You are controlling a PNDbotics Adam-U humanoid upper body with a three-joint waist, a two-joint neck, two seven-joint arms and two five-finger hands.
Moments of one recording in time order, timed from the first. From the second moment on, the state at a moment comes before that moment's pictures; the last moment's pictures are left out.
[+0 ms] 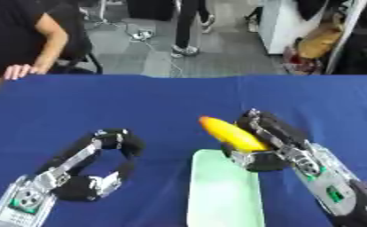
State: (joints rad) left arm -0.53 0.40 -0.03 -1.61 -0.14 -0.38 -0.45; right arm -0.87 -0.34 0.30 -1.20 0.66 -0.44 0.14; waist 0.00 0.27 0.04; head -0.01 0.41
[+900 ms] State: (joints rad) left arm -0.53 0.39 -0.03 -1.61 -0.14 -0.38 -0.45; right arm -0.86 -0.26 0.30 -1.02 0.87 -0.53 0.04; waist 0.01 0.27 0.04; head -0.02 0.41
